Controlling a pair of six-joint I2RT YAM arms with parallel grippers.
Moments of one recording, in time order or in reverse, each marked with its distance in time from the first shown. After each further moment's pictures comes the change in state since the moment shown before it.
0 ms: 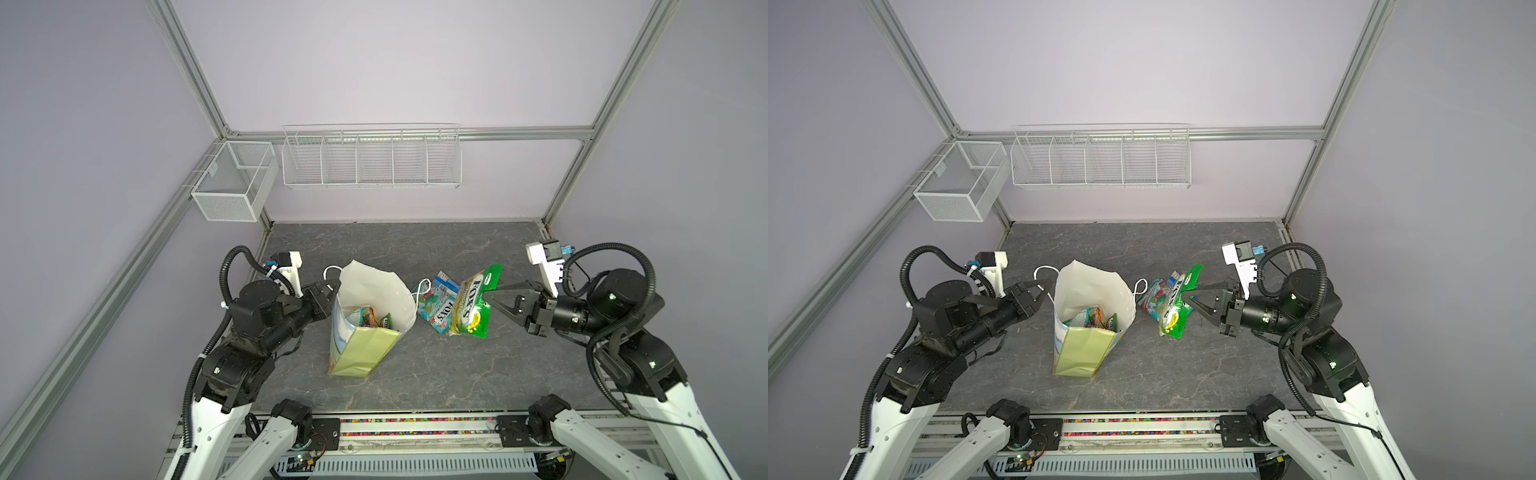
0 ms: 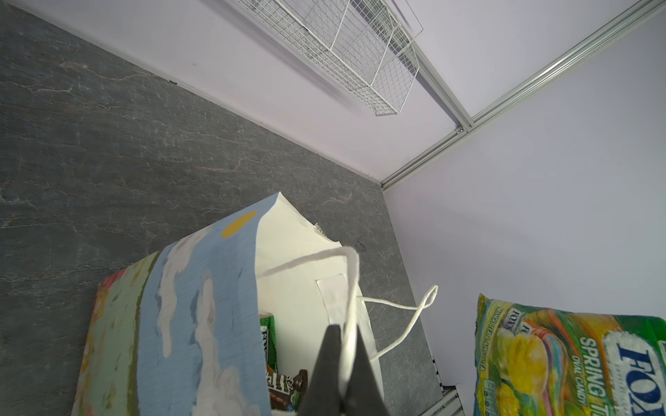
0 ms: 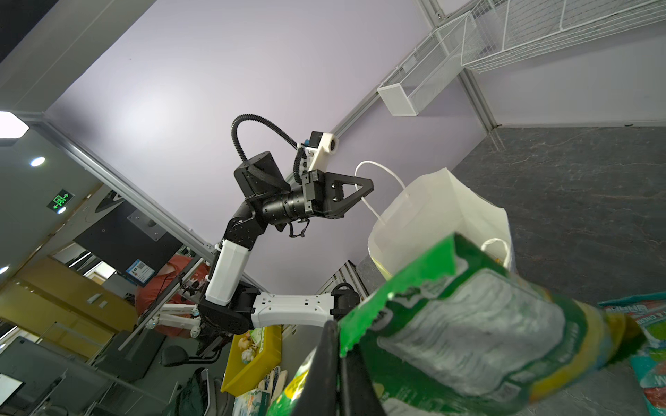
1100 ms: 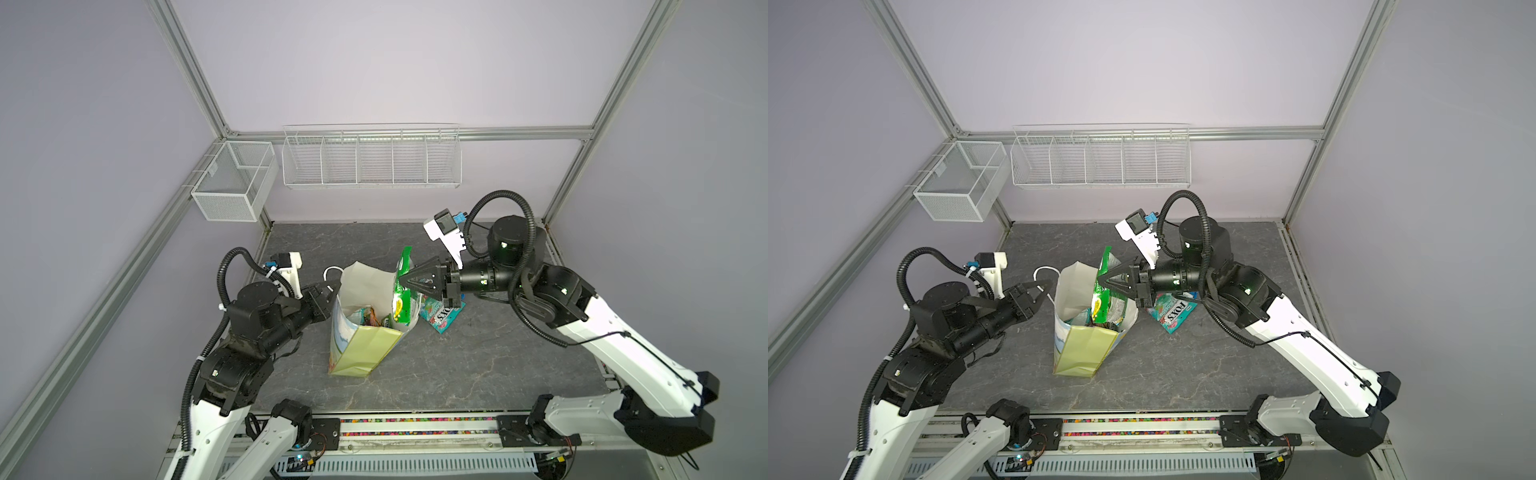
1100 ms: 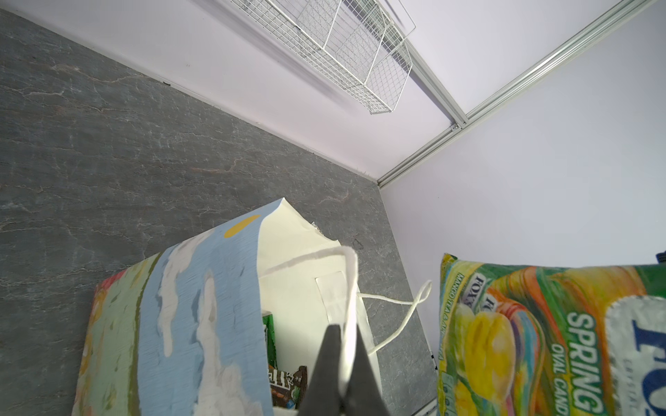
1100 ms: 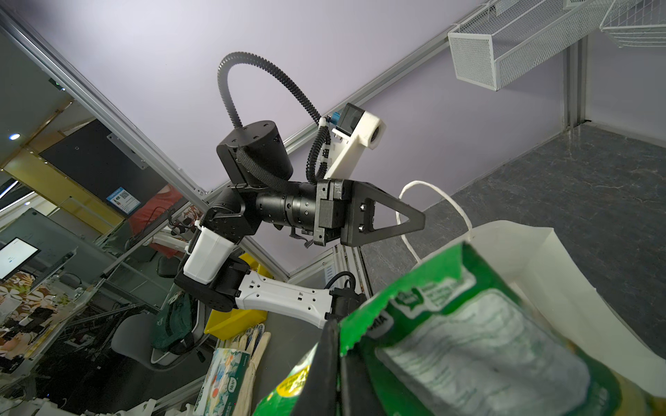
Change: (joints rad) left arm 0.000 -0.013 0.000 -0.002 0.012 0.011; right arm 0.398 0.544 0.435 -0.046 0.179 -0.250
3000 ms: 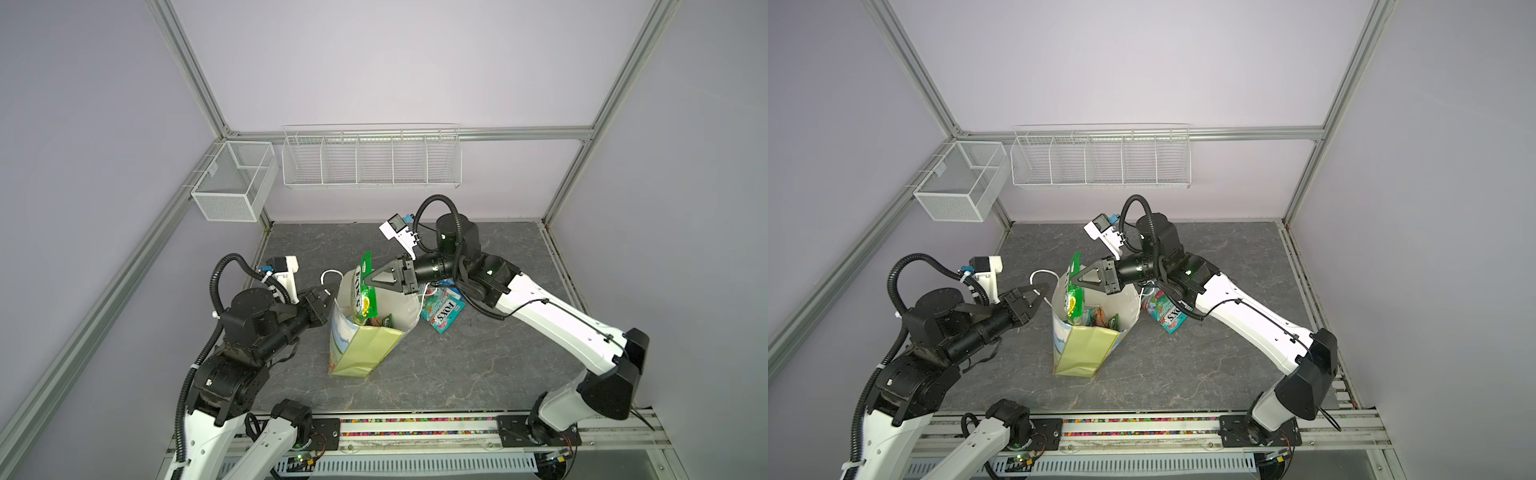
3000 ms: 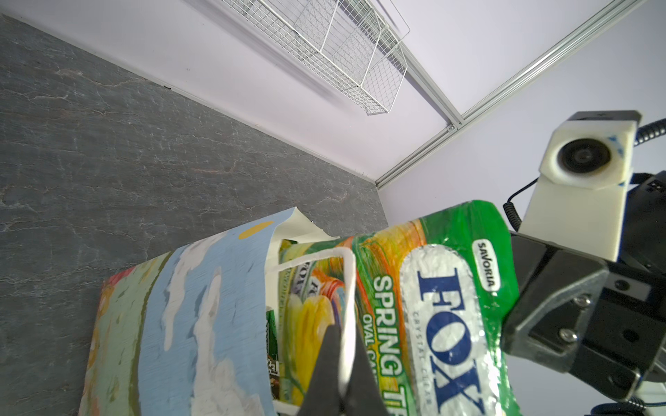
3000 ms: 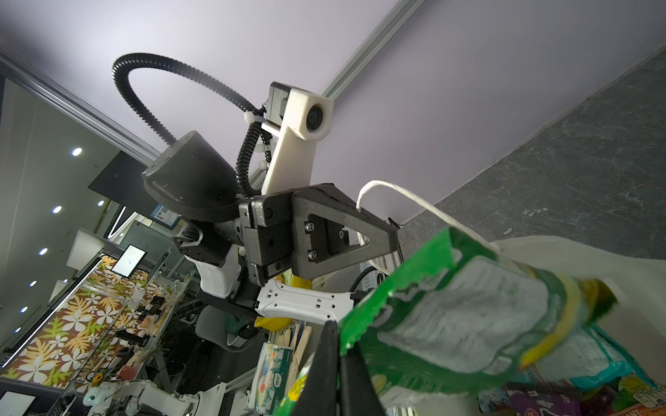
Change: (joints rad) left arm 0.000 -0.034 0.000 -0.023 -0.001 0.006; right arm -0.026 0.251 -0.034 0.269 -0.199 0.216
